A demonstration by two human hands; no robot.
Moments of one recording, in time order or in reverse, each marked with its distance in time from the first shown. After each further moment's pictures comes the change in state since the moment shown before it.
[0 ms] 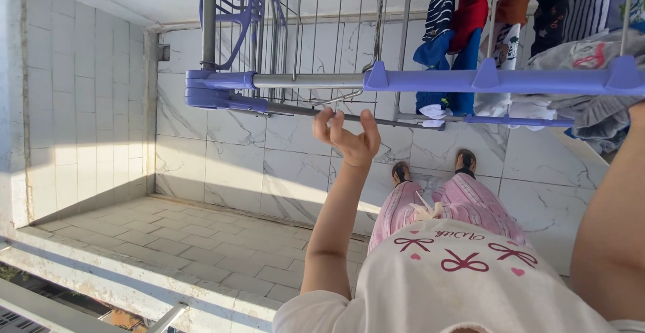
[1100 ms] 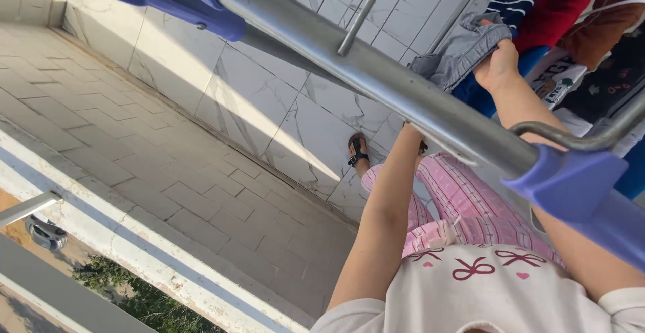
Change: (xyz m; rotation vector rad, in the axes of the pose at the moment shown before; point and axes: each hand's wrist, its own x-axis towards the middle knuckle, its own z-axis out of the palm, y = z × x) left_hand -0.346 -0.116 0.278 0.151 -0.719 -1.006; right_hand 0.245 0.290 0.181 0.327 -0.255 0.654
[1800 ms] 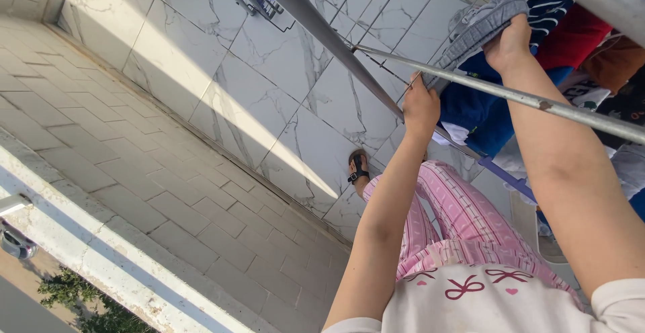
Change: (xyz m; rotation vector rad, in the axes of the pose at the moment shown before) left_hand 0.018 0.042 -0.104 -0.191 0.173 -0.235; right_hand 0.110 0.014 -0.017 -0.106 -0.083 -0.073
